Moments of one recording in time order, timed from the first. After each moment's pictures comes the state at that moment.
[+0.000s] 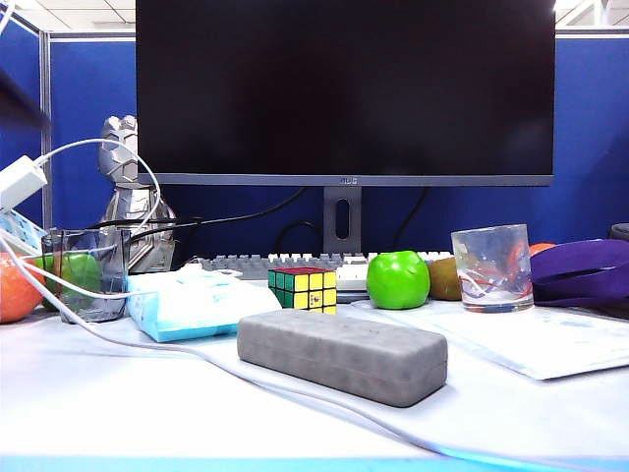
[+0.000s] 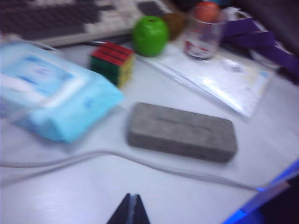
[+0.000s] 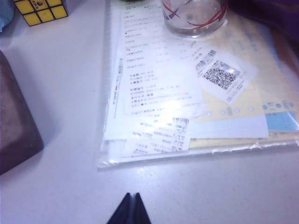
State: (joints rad) left arm -0.72 0.40 0.30 -0.22 -0.03 -0.15; right arm 0.42 0.51 0.24 -0.28 0.09 0.15
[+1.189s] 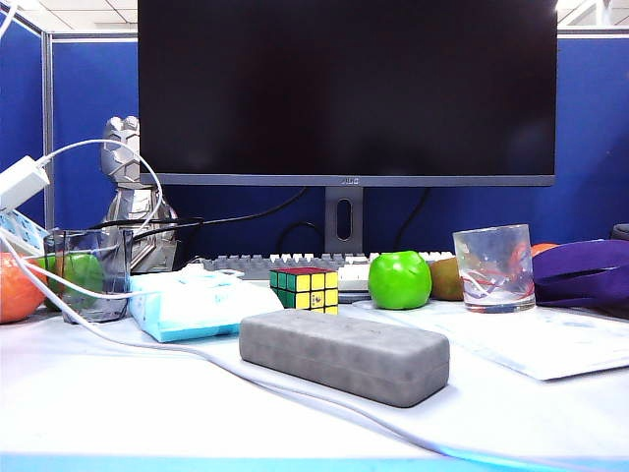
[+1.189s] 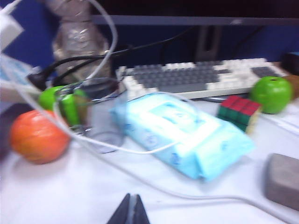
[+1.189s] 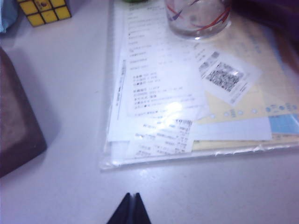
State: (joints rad) left arm -0.22 0.00 0.01 -0.05 0.04 0.01; right arm 0.42 0.51 0.24 -0.28 0.09 0.15
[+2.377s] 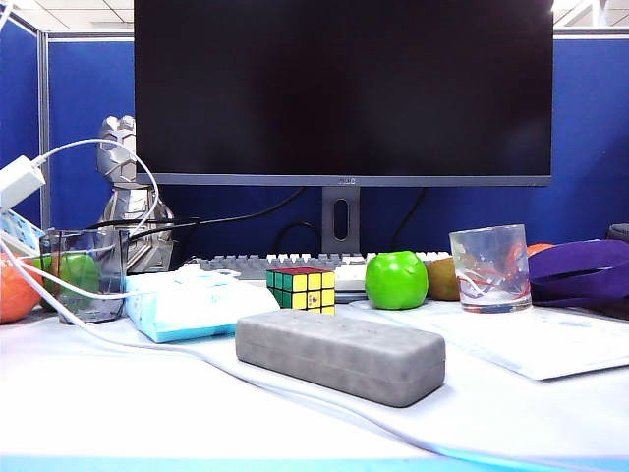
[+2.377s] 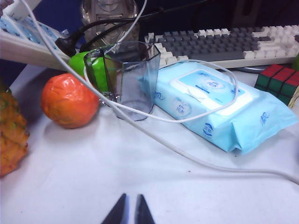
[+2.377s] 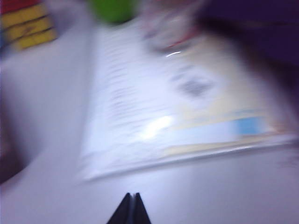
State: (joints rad) left arm -0.17 0.00 0.01 -0.16 -0.02 0.03; right arm 0.35 0.36 0.19 -0.29 0.11 0.15
